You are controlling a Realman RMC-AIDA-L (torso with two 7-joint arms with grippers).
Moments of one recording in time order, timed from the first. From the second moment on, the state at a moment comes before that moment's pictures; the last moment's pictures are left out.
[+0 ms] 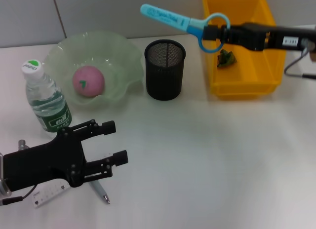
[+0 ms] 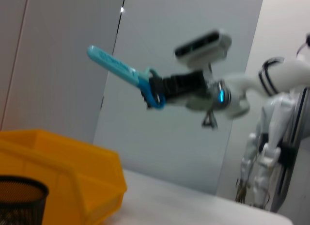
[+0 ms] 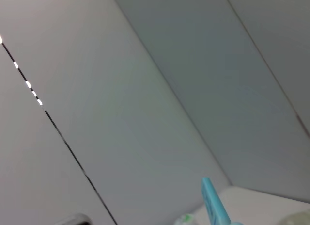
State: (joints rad) left arm -0.42 -2.06 0.84 0.49 1.73 1.75 -1.13; right arm 0.81 1.71 -2.04 -0.07 -0.37 -1.64 1.48
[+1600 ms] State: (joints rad) left arm -0.43 -2.07 0.84 0.46 1.76 1.56 -1.09; right arm 1.43 1.69 -2.02 -0.24 -1.65 -1.21 2.06
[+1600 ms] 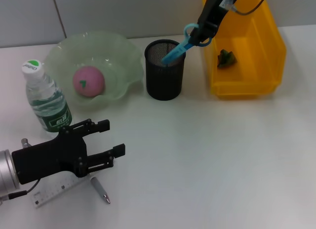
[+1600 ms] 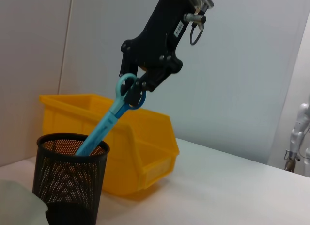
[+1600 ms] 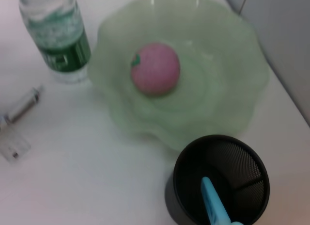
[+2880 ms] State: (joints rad) left arm -0.43 -2.07 0.84 0.46 1.76 1.58 -1.09; right arm 1.25 2.03 -1.28 -0.73 -2.78 -1.32 2.25
